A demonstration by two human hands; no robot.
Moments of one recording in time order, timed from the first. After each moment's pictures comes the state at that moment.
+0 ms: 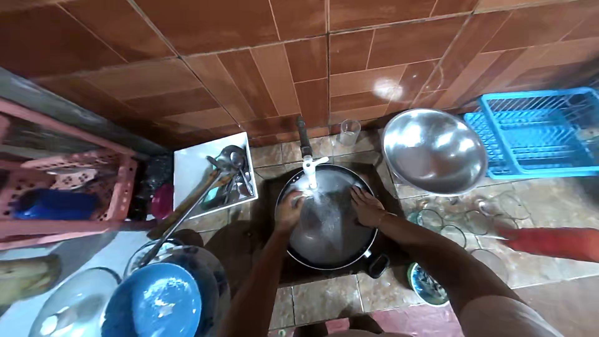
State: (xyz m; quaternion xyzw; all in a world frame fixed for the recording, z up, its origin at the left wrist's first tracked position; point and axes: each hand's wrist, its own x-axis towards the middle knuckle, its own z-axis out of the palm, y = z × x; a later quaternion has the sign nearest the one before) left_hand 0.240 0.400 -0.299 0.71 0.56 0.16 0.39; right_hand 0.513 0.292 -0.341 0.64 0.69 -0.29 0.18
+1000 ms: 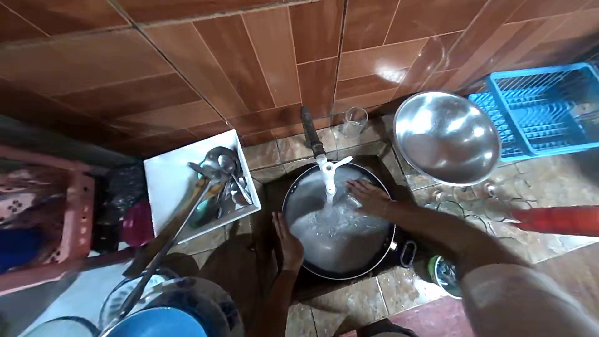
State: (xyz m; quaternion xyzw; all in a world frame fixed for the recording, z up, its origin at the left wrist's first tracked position) left_hand 0.182 0.353 -0.380 0.73 0.53 0.25 0.35; right_hand 0.514 0.312 -0.383 0.64 0.71 -0.27 0.11
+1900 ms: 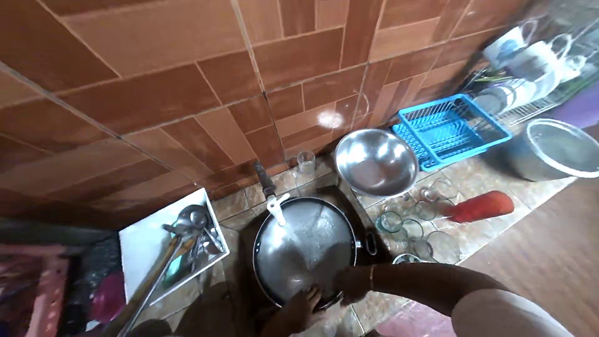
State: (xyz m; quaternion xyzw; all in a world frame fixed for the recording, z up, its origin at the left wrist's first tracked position) left_hand 0.213 0.289 -0.332 0.87 0.08 -0.33 0.36; right_hand 0.438 0.182 -0.304 0.51 0.69 -0.50 0.10
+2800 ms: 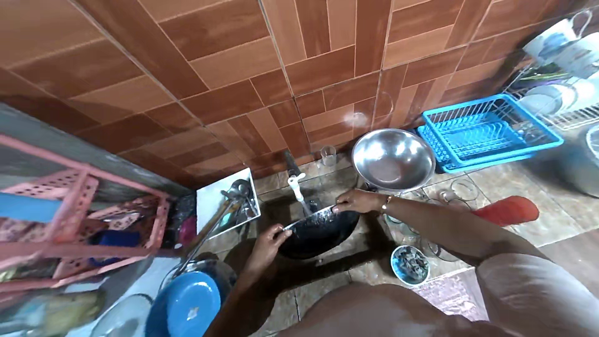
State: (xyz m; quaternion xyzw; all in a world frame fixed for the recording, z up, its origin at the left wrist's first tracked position) left_hand 0.192 0.322 -0.148 0.77 0.43 0.16 0.44; right_hand 0.541 0.259 -0.144 0.55 0.69 -0.44 -0.16
